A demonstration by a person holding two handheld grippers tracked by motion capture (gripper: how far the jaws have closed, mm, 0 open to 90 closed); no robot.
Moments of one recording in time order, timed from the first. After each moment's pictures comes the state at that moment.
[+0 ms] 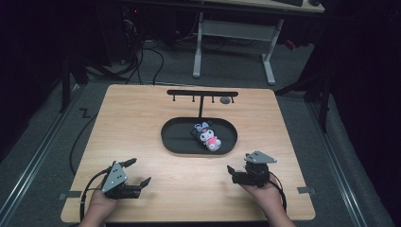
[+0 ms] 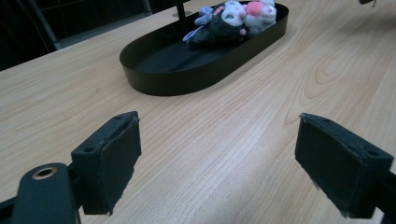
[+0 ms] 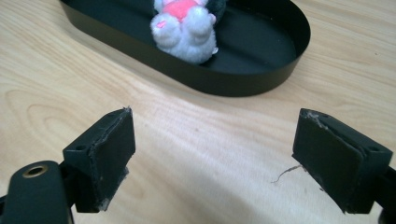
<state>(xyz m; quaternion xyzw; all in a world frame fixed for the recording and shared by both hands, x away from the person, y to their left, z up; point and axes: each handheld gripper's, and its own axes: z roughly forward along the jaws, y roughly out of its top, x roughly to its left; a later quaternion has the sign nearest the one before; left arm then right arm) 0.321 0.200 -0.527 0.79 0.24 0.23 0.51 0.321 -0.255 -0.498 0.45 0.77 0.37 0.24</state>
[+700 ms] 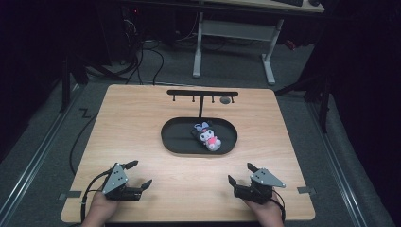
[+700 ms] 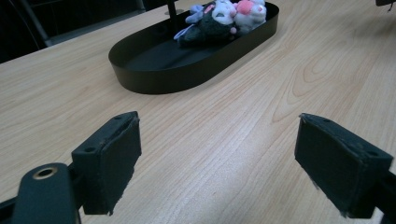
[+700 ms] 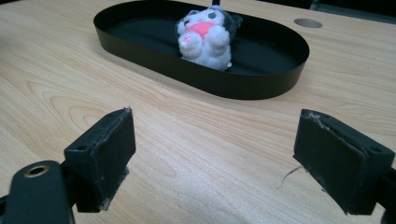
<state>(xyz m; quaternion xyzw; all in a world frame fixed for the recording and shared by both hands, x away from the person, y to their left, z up) 0.316 0.197 -0.528 0.79 0.24 0.23 0.51 0.281 -0.257 -0.518 0.43 0.73 0.45 0.28</state>
